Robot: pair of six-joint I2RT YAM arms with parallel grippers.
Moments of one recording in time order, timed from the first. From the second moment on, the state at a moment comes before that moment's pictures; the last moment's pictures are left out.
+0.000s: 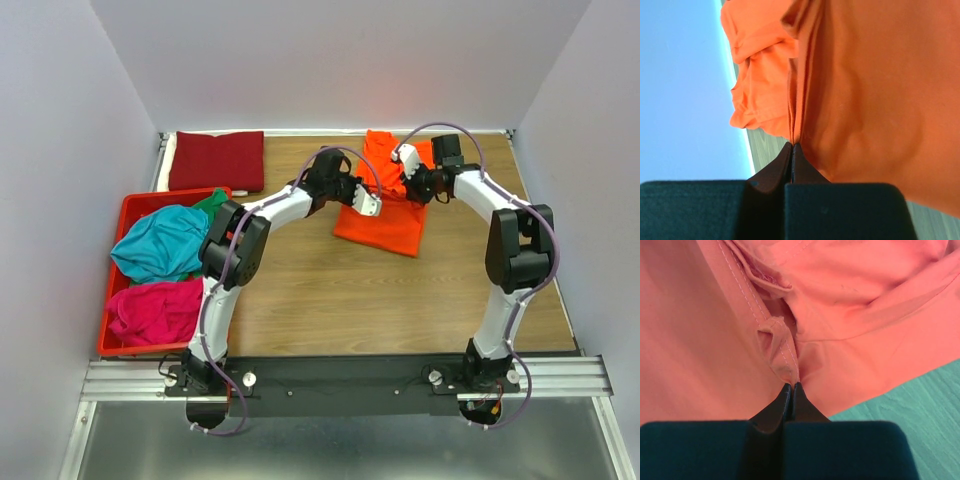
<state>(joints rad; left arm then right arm) -0.56 2.18 1.62 -0.01 0.47 1.37 0.14 1.94 1.44 -0.42 -0.39 -0.72</state>
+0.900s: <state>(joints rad) -0.60 1.55 0.94 0.32 0.31 1.26 0.11 1.50 1.03 -0.42 -0.64 -0.90</state>
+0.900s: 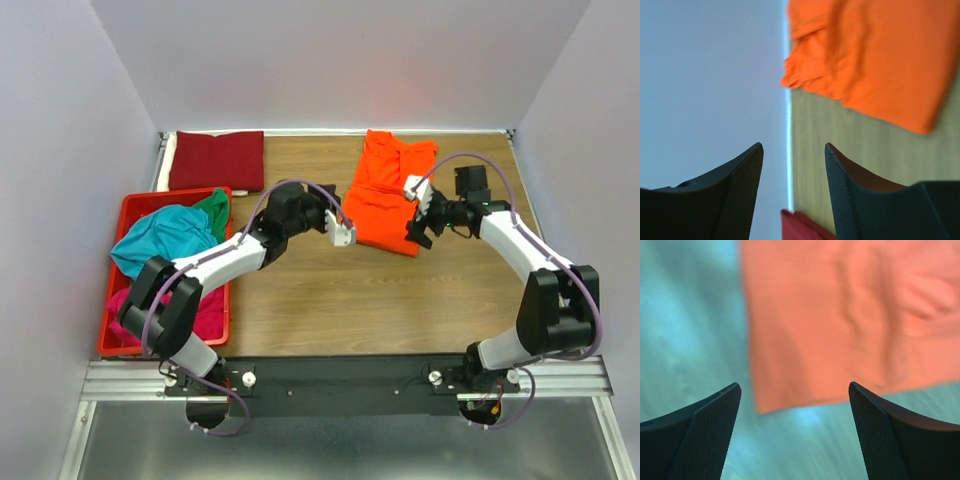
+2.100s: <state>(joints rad) -0.69 1.90 1.06 0.06 0.30 1.52 0.29 1.68 0.93 -0.28 -0.30 -0.82</state>
